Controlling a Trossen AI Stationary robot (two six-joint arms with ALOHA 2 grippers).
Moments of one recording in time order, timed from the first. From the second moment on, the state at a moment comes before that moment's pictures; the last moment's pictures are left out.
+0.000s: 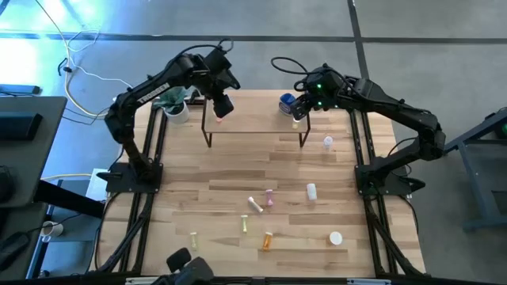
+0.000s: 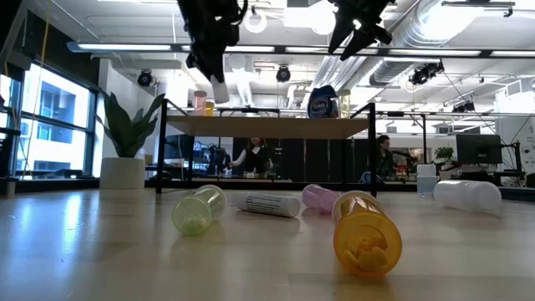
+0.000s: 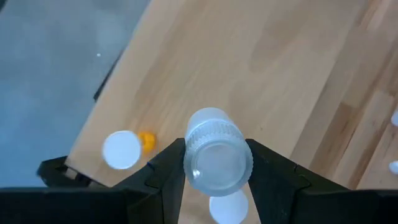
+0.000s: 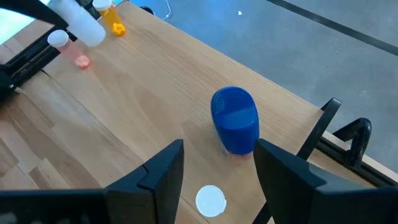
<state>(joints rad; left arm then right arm) 0.74 1.75 1.86 -1.28 0.04 0.15 -0.43 1.40 1.55 -0.95 0.21 0.39</state>
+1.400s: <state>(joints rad) 0.70 1.86 1.86 -1.28 0.01 0.21 -0.43 1.40 1.55 -0.95 0.21 0.43</state>
